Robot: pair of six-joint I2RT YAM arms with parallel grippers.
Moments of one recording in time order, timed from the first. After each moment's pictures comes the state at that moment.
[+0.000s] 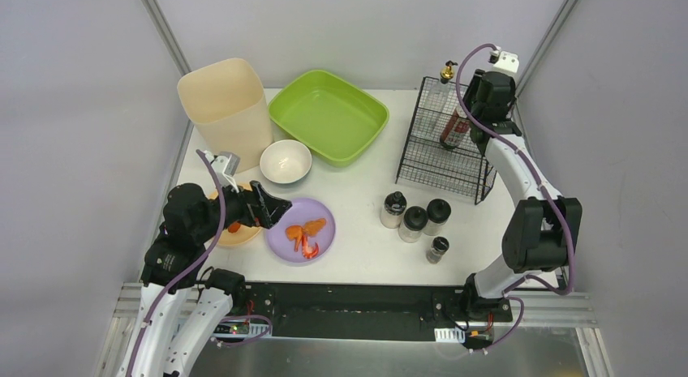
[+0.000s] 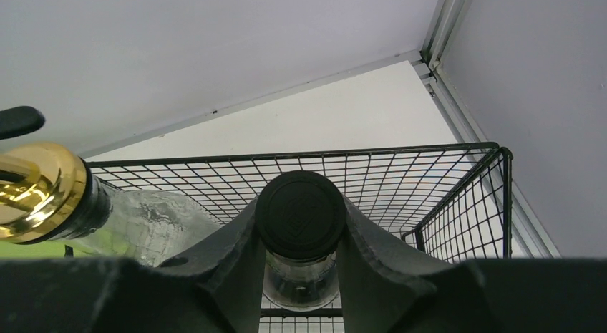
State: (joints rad) left arm -0.23 0.47 0.81 -0.65 0.40 -0.40; right arm 0.08 1.59 1.32 -0.01 0.31 0.18
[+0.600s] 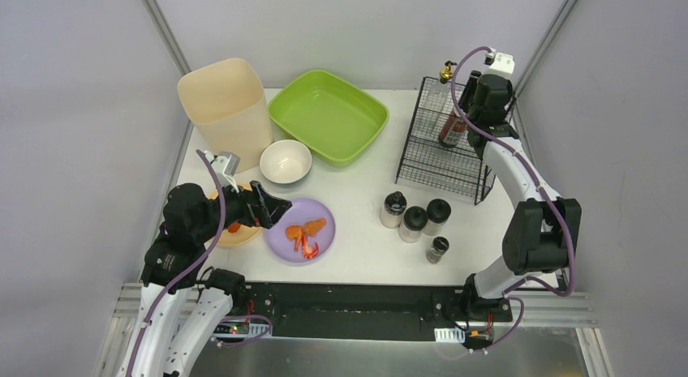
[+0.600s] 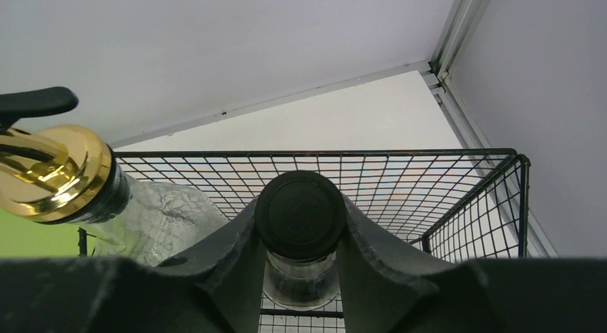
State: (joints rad) left arm -0.23 0.47 0.81 -0.65 0.40 -0.40; right arm 0.10 1.57 1.28 0.06 0.30 0.16
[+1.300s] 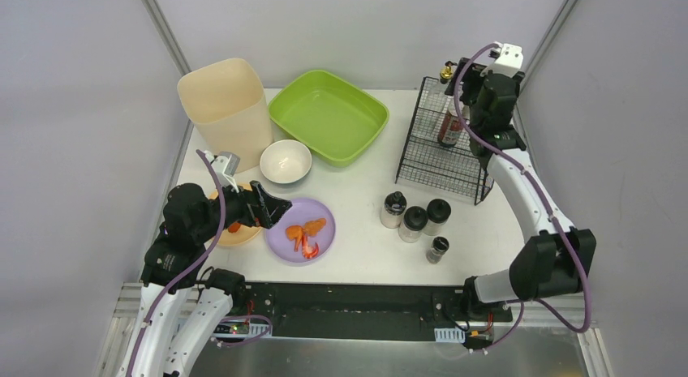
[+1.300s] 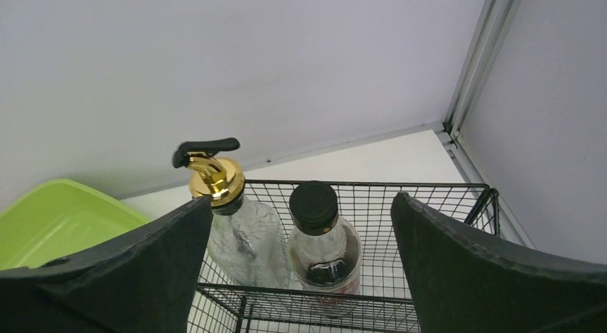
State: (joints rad) left arm -0.23 0.47 0.81 -0.65 0.40 -0.40; right arm 0.17 1.43 1.27 0.09 0.33 0.14
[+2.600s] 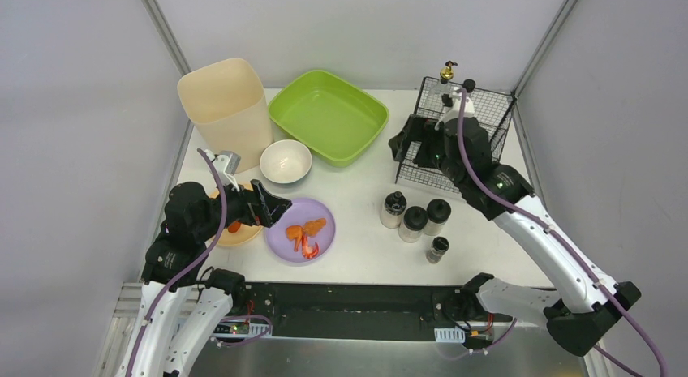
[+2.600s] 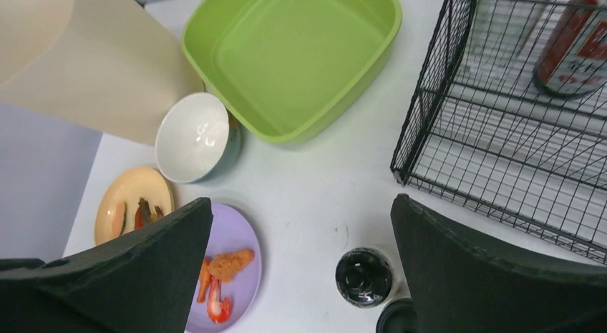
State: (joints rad) left arm -0.23 0.48 0.81 -0.65 0.39 -0.40; right arm 0.64 1.08 1.26 -0.55 0.25 0.51
